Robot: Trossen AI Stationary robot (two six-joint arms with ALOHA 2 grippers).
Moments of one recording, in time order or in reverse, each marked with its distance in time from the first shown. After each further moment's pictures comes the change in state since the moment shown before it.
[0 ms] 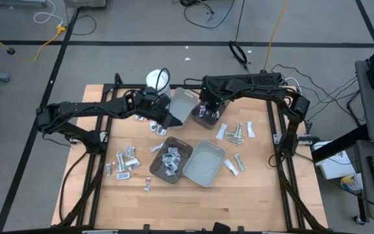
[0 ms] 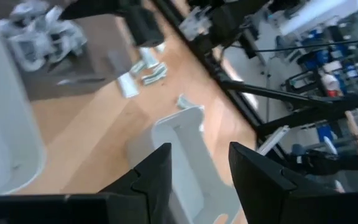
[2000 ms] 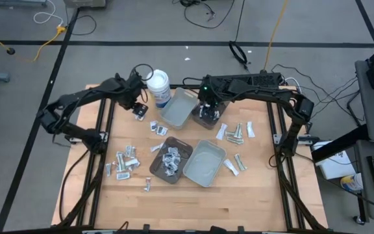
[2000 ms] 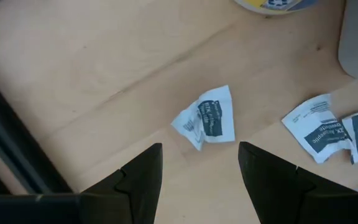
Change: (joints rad) left arm 0.488 0.048 0.000 -0.848 -0.449 0.470; right arm 0.038 -0.057 0.000 0.061 0.001 -0.026
